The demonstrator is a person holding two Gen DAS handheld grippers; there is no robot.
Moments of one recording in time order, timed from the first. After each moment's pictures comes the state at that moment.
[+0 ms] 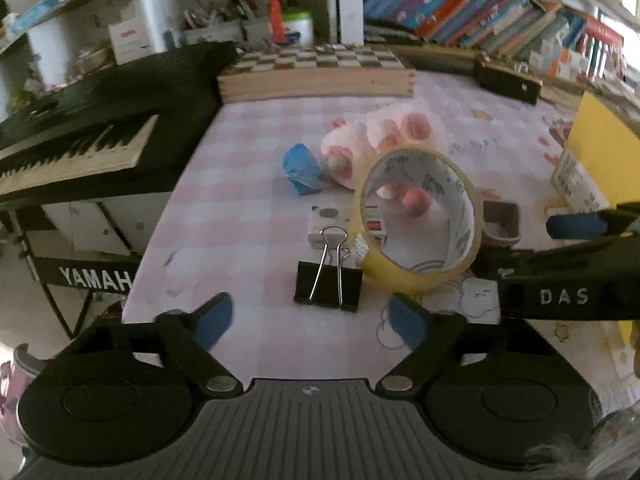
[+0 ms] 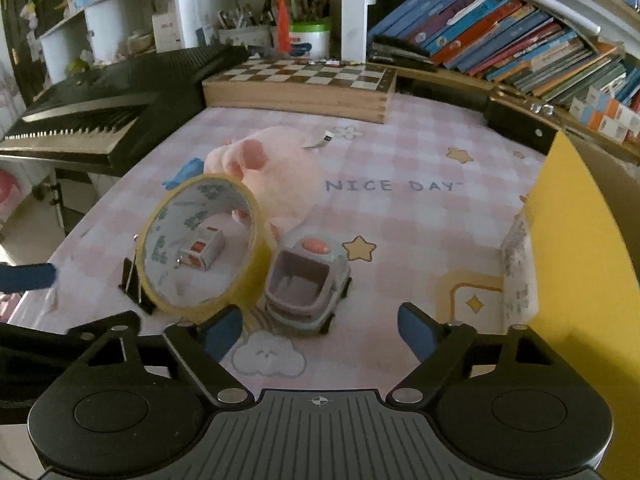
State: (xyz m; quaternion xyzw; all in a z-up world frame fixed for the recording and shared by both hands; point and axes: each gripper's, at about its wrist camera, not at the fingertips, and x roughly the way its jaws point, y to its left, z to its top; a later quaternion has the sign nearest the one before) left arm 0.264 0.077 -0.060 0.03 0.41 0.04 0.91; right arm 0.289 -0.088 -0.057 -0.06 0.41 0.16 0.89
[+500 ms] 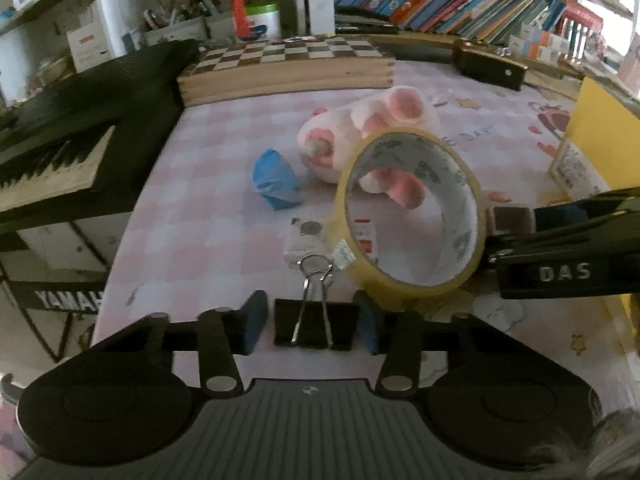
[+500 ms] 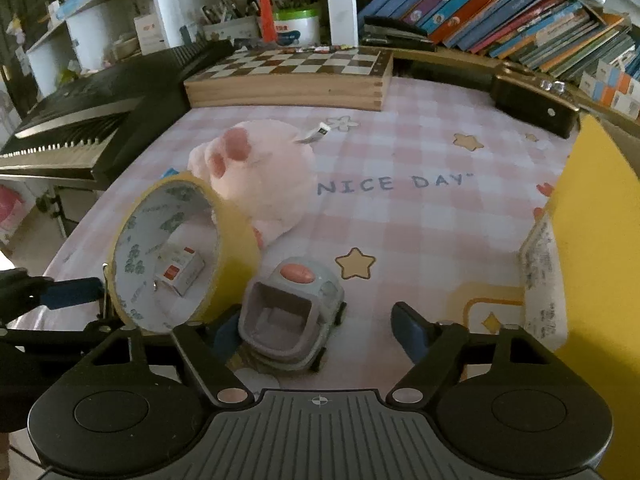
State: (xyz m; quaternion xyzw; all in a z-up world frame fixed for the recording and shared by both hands) left arm 0.297 0.083 -0.073 0.03 0.41 -0.02 0.91; right arm 0.320 -0.090 -0.069 -0.03 0.43 0.17 0.88
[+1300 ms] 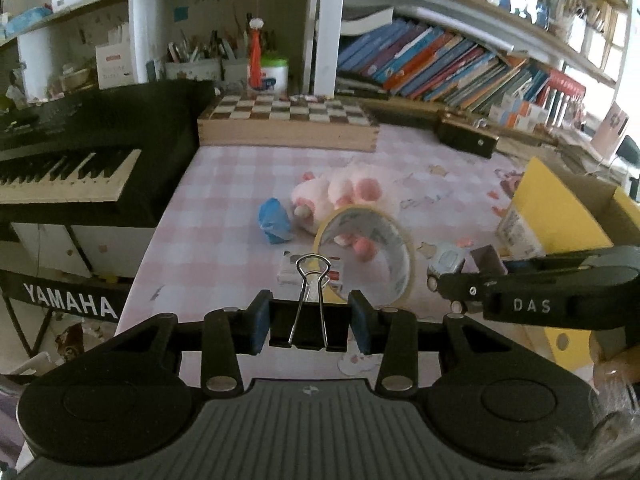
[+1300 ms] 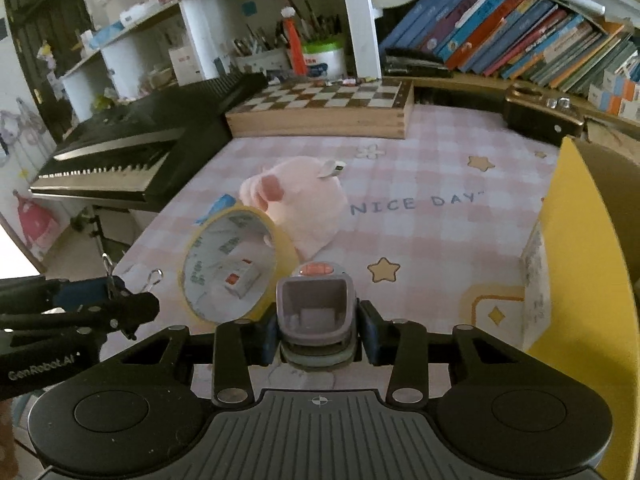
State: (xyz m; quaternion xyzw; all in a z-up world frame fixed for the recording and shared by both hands) left arm 0.235 0.088 -0.016 -0.03 0.35 -0.02 0.94; right arm 0.277 -0.104 -0.032 0.00 0.40 0.21 0.89
